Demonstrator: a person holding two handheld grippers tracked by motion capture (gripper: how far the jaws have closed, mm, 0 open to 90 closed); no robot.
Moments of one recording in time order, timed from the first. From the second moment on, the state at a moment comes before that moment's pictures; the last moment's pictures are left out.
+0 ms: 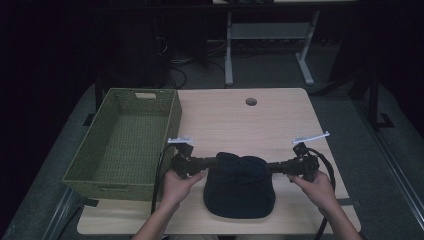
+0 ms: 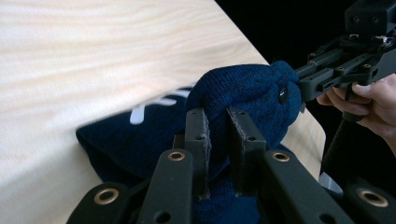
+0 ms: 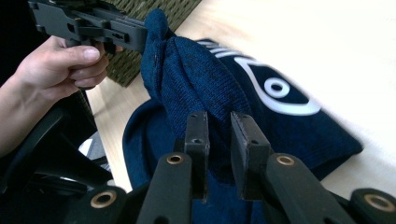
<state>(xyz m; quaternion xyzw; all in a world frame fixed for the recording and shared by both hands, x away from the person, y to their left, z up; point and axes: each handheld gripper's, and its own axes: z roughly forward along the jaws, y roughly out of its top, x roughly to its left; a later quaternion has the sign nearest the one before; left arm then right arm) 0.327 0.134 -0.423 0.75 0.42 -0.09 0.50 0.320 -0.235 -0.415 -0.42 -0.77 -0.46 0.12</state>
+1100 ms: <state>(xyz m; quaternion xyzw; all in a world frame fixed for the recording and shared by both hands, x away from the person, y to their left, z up) 0.314 0.138 -0.436 0.76 0.41 -0.13 0.49 0.341 -0.205 -0.420 -0.41 -0.77 -0.46 0.16</state>
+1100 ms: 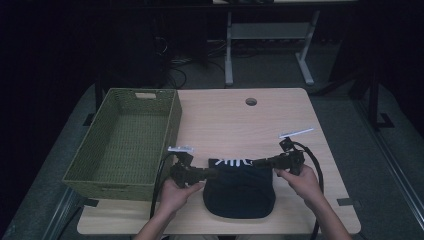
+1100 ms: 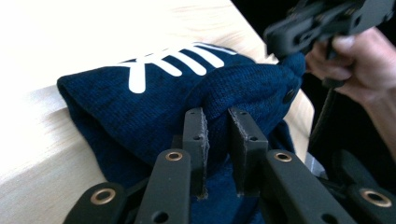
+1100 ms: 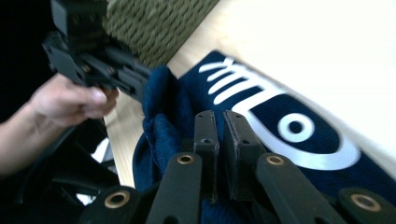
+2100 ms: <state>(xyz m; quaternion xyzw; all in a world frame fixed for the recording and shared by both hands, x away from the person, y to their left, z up) 0.315 0.108 -0.430 0.77 0.40 -0.15 0.47 0.318 -0.189 -0.429 -0.38 -0.79 -0.44 0.18</state>
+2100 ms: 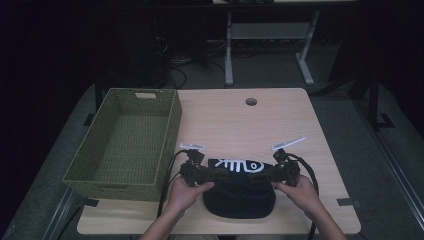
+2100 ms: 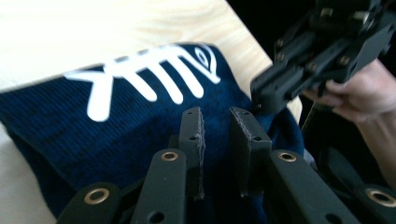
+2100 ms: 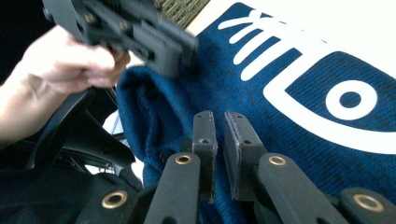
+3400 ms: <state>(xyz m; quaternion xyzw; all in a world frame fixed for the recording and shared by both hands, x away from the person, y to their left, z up) 0.290 0.102 -0.461 0.81 0.38 -0.17 0.41 0.290 -0.161 -0.446 -0.35 -0.84 -0.37 0.21</state>
